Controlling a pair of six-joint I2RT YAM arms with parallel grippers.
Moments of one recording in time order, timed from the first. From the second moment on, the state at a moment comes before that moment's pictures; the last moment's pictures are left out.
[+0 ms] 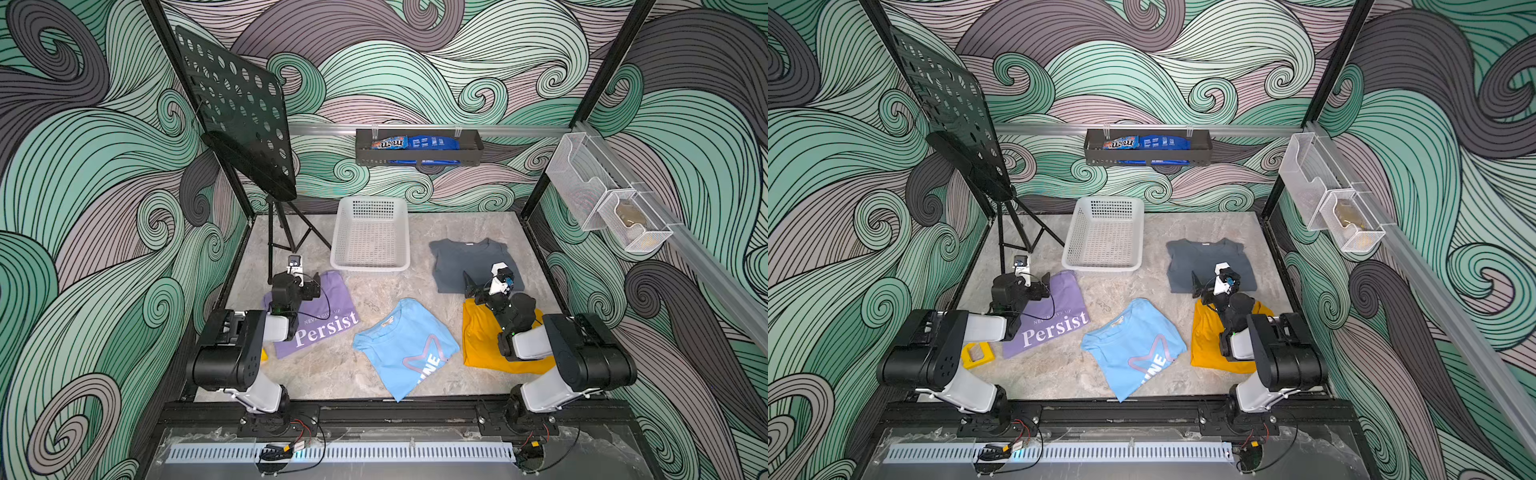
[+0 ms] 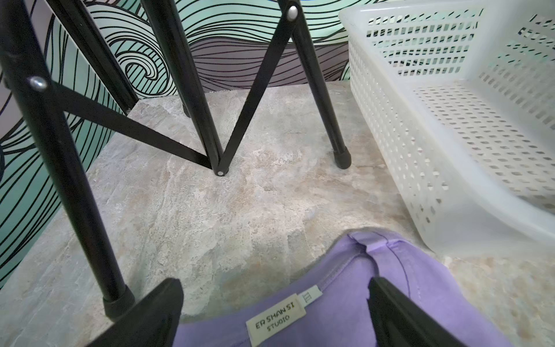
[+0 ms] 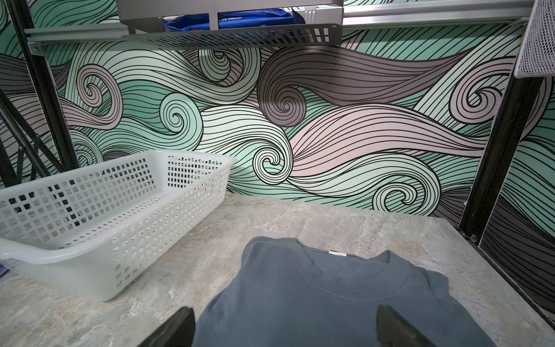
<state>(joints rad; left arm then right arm) -0.02 1.57 0.41 0.78 -0.04 0.07 0.02 1.57 0.22 1.33 -0.20 -0.01</state>
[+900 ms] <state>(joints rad) -0.02 1.56 0.38 0.81 -0.04 0.07 0.05 1.56 0.22 1.30 -0.16 -0.02</state>
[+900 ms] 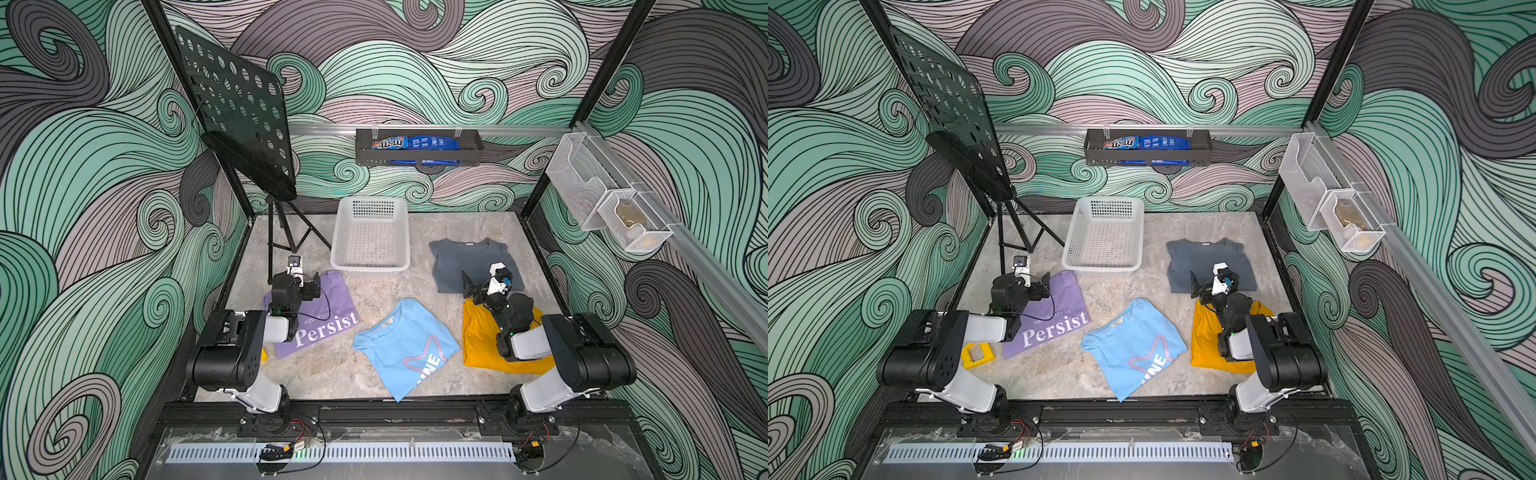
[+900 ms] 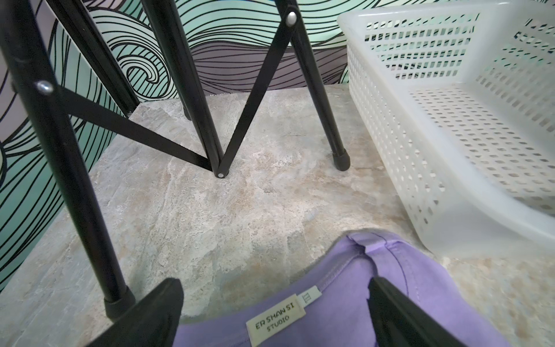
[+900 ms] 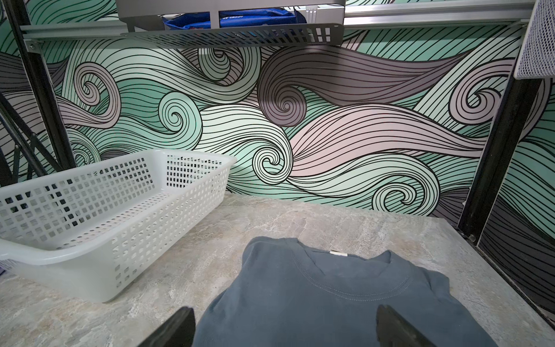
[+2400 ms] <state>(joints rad) -0.20 1.91 1.45 -0.59 0.14 0.20 0.14 1.47 0.86 -0.05 -0.56 -0.27</state>
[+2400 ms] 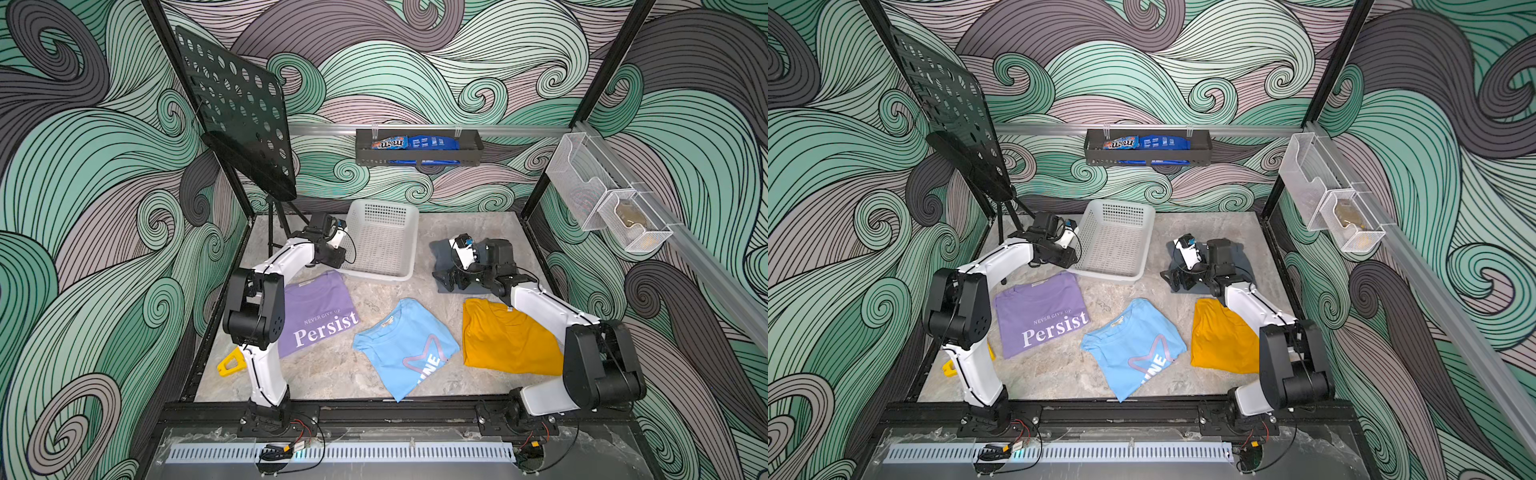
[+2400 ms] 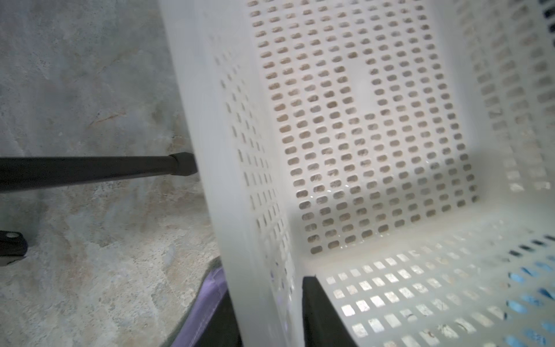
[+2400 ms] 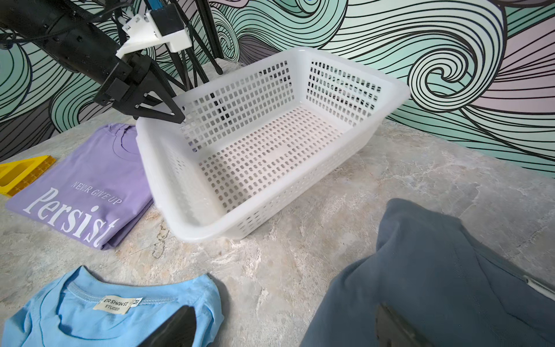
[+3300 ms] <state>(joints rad) -0.16 2.14 1.85 -0.85 0.18 0.49 0.13 1.54 0.92 -0.13 -0.56 -0.35</state>
